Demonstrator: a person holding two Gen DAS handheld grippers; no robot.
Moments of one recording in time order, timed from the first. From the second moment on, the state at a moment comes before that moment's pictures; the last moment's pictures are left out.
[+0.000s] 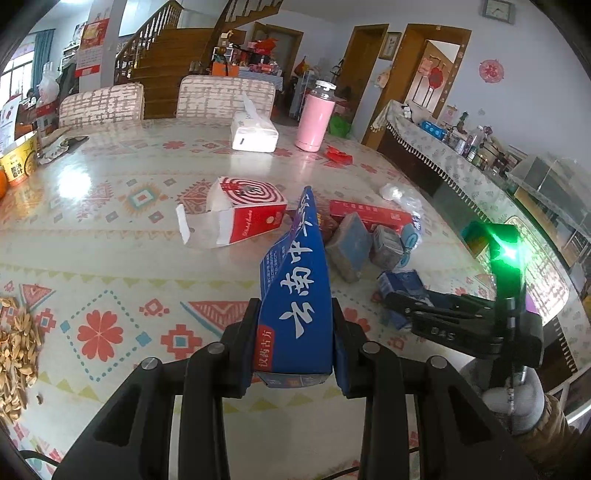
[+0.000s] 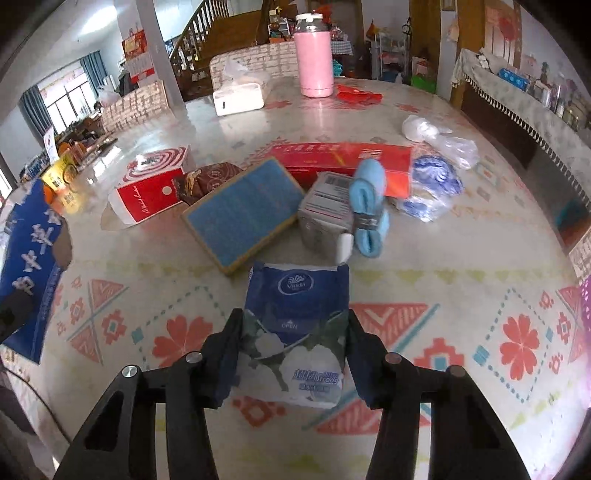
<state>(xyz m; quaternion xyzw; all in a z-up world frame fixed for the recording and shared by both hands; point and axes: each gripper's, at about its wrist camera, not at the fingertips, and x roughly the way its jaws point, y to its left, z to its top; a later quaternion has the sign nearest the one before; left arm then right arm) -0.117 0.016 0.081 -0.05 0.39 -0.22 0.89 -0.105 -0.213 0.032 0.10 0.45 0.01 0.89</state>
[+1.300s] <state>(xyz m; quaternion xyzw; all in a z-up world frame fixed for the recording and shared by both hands) -0.163 -0.353 0.127 0.09 0.38 -0.47 0.79 -0.329 -0.539 0.081 0.23 0.30 -0.23 0.89</state>
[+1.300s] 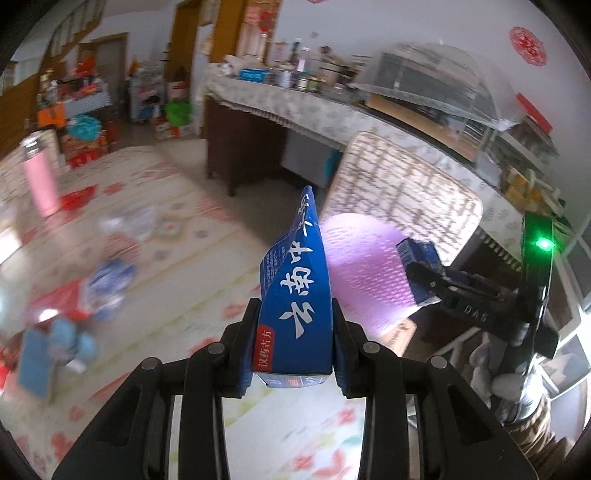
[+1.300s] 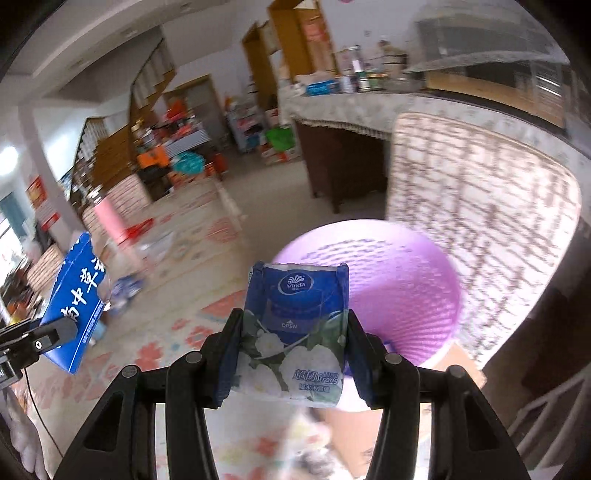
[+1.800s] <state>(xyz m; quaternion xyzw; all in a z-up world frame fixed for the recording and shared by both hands) -0.152 -0.492 0.112 0.11 0.42 -0.53 0.73 -0.320 -0.611 0.058 0.26 0.31 -0.26 0.88</state>
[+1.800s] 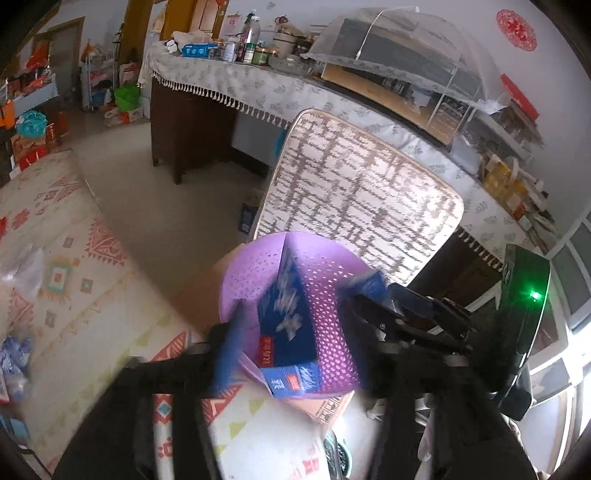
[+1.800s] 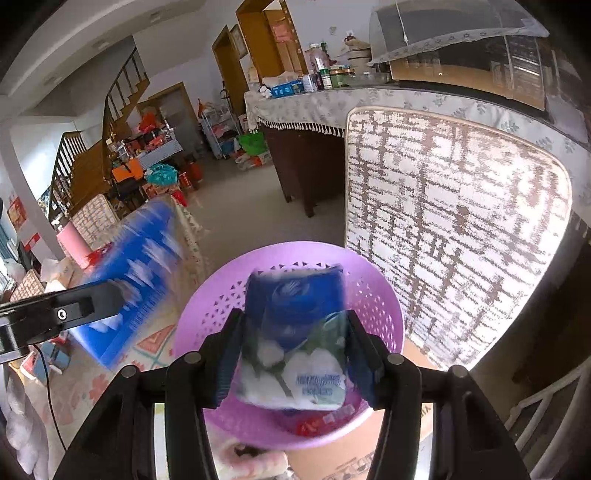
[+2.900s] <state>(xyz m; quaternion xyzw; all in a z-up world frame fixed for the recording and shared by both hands) -0.059 -0.148 0.080 0.11 0.41 -0.19 0.89 -0.257 -0.441 0.051 0.25 0.35 -0.09 0.90</state>
